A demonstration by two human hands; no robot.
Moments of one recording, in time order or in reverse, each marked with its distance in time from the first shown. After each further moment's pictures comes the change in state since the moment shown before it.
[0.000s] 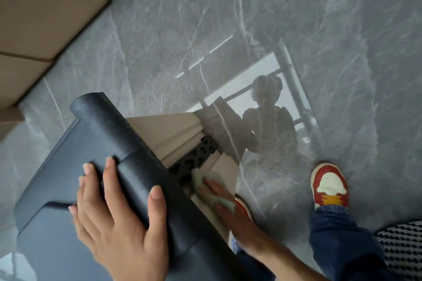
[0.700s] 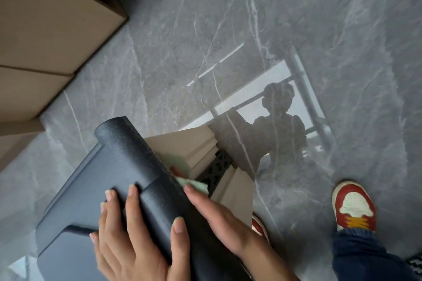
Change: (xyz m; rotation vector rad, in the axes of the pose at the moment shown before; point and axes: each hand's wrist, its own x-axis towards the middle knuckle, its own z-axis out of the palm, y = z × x) left_hand 0.010 0.009 0.001 0.073 0.018 0.025; right_hand 0.040 -0.116 0.030 0.500 -0.292 0.095
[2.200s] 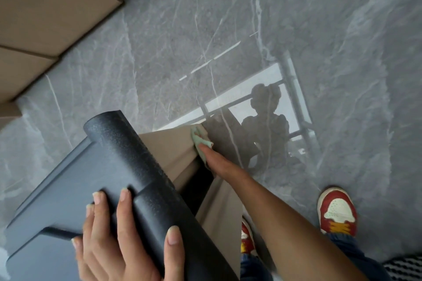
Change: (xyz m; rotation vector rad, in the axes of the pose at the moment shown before) left_hand -0.006 -0.009 0.000 0.035 -0.036 0.072; right_hand 0.112 0.016 -0.107 -0.493 0.362 0.198
